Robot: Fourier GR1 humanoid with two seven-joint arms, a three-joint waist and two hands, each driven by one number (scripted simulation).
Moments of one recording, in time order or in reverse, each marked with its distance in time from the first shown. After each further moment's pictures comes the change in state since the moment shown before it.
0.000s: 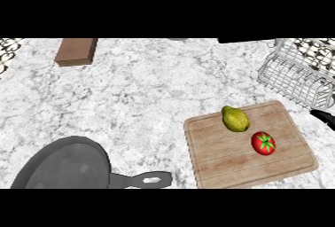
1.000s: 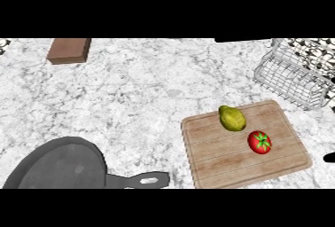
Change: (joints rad) left arm -0.051 -0.137 -0.172 -0.006 0.018 0.045 -0.026; right arm 0.087 -0.400 0.261 -0.237 0.375 0.147 0.352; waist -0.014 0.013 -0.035
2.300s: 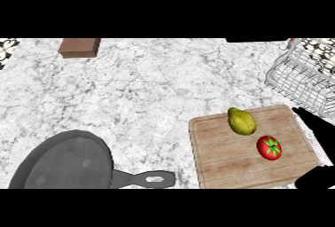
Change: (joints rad) left arm -0.121 0.010 -0.069 0.052 0.016 0.101 0.014; right arm -0.008 0.041 0.288 -0.217 0.299 -0.024 0.497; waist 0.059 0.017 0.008
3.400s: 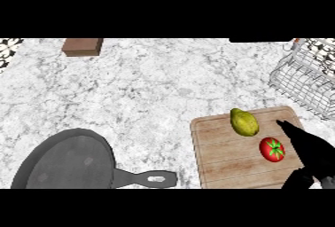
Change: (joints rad) left arm -0.061 0.032 -0.060 0.036 0.045 0.048 -0.023; right arm -0.074 0.109 0.124 0.036 0.026 0.116 0.237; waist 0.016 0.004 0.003
